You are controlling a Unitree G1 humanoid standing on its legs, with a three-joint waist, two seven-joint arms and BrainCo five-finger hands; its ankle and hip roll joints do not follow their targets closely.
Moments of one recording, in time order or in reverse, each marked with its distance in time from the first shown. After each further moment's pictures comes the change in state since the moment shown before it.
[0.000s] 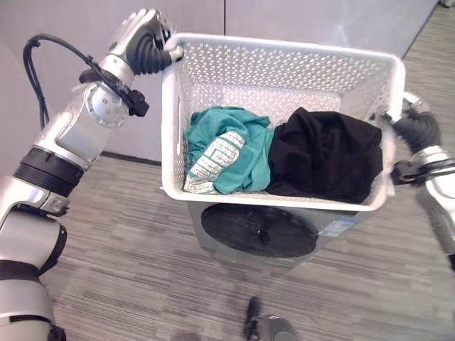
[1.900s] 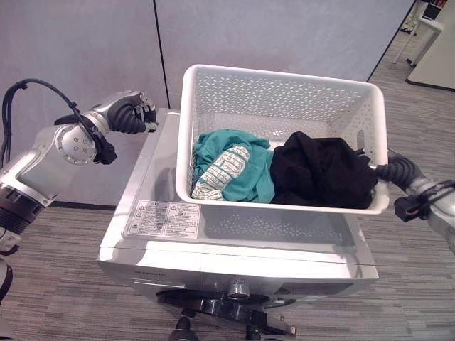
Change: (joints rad) left arm 0.201 0.206 -0.114 -0.160 -0.114 0.096 -0.255; right arm 0.104 -0.169 0.242 0.028 0.014 0.206 0.292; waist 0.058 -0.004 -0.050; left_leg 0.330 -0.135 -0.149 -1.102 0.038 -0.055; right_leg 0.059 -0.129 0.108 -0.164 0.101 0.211
